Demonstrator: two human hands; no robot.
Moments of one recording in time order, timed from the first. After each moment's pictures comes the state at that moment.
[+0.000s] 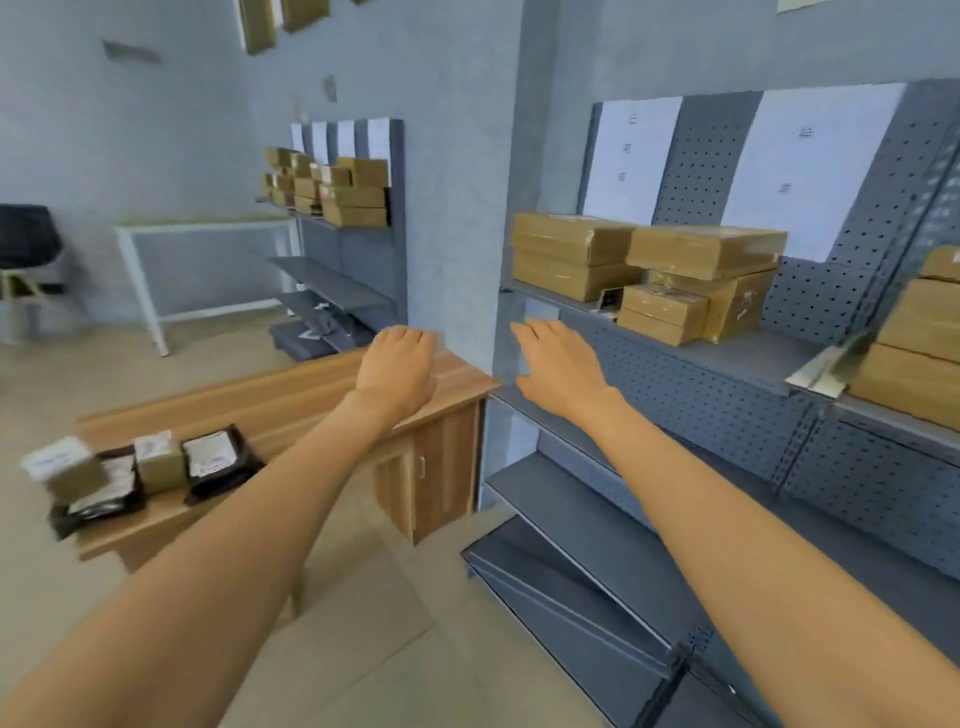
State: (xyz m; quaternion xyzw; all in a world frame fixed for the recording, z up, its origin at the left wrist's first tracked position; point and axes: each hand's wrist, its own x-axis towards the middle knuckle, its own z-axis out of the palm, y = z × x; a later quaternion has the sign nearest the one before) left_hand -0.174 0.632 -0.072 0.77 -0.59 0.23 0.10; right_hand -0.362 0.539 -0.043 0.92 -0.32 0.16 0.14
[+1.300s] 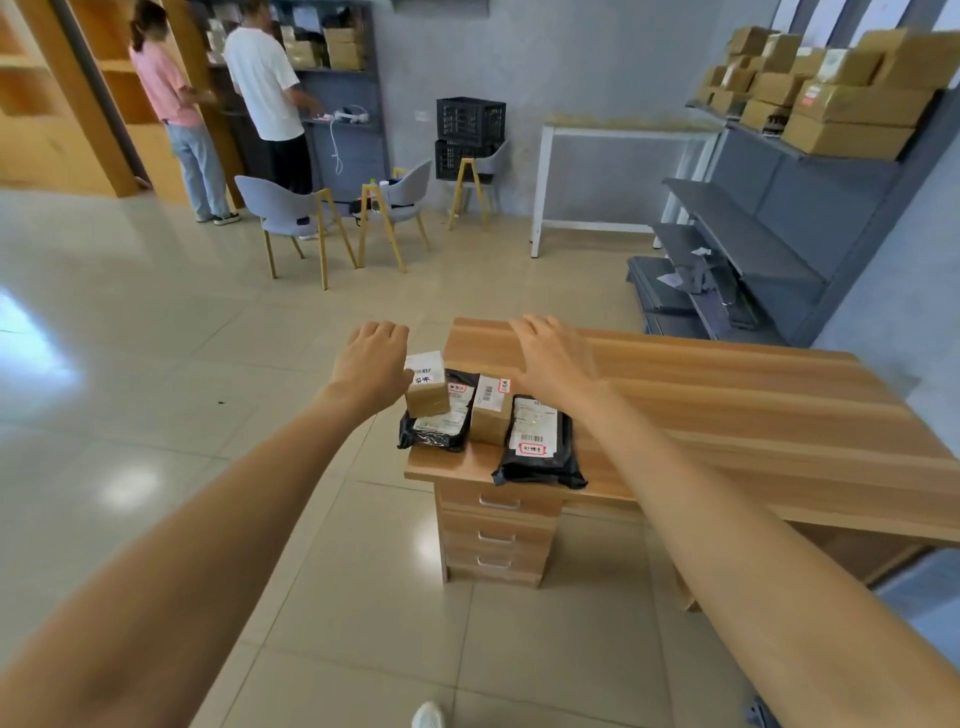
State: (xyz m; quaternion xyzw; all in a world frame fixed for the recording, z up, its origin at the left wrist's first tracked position) left_hand 0.287 0.822 -0.178 0.98 -0.16 0.11 0.01; right_hand 0.251 0.601 -0.171 0.99 0.06 0.13 0.01
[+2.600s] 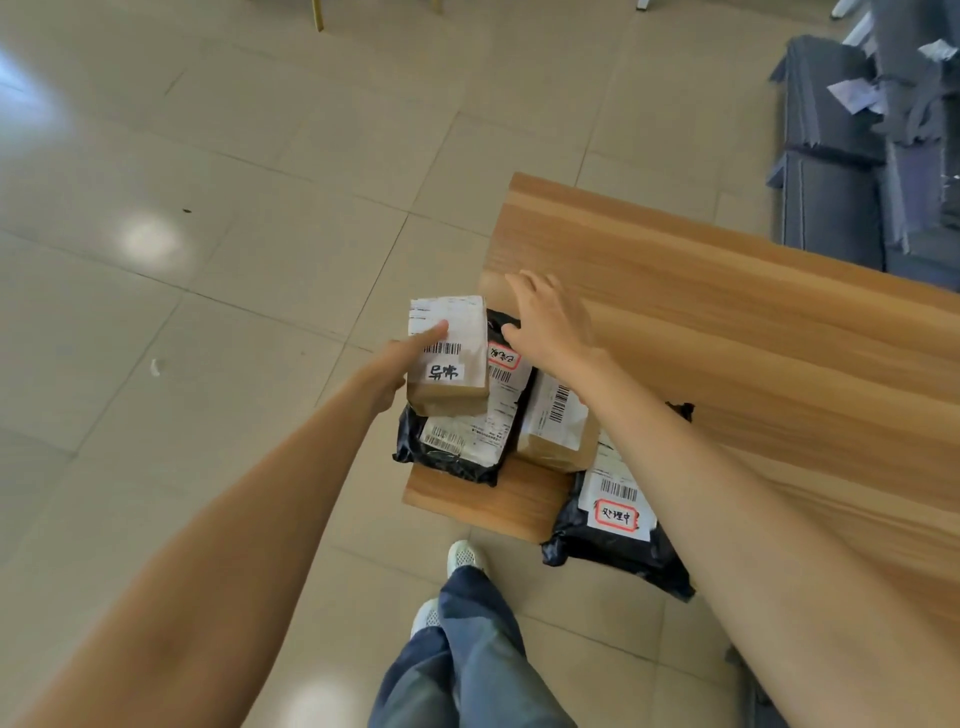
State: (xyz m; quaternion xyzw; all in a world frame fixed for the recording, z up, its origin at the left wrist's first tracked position) left_hand 0.599 0.816 -0.430 0.68 0.24 -0.33 0.61; right_hand 0.611 0.626 -0.377 0.99 0.08 -0.08 -0.10
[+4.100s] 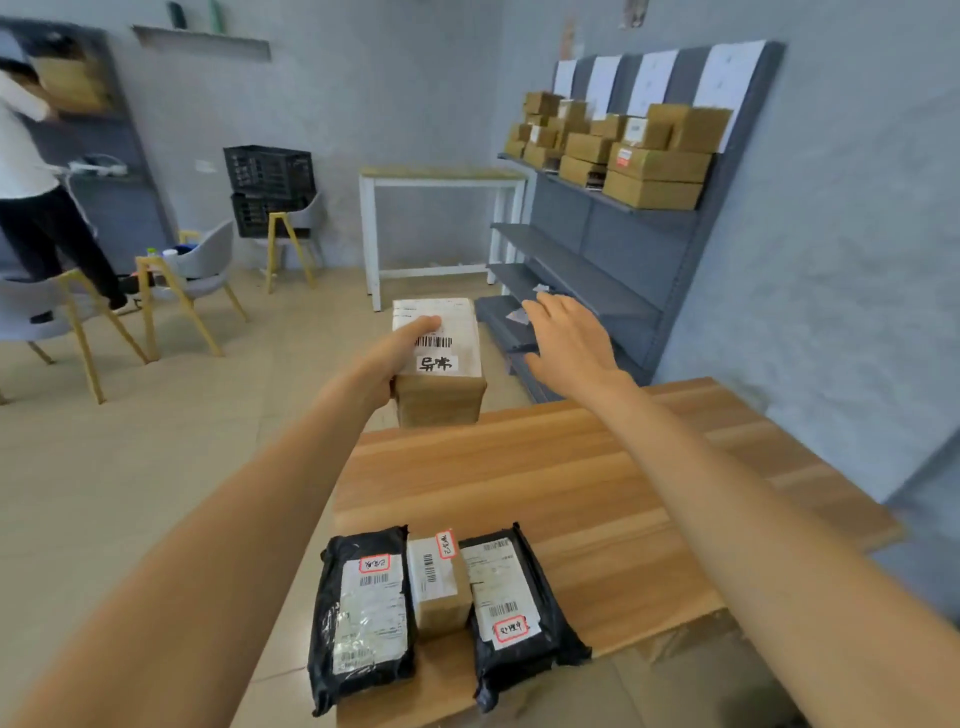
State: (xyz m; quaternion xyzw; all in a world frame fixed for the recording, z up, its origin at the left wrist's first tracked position) left_hand 0.587 0.685 -0.106 0.69 -0.10 -0.30 0.65; right_hand 0.484 0.499 -0.104 0.96 -0.14 0.19 0.12
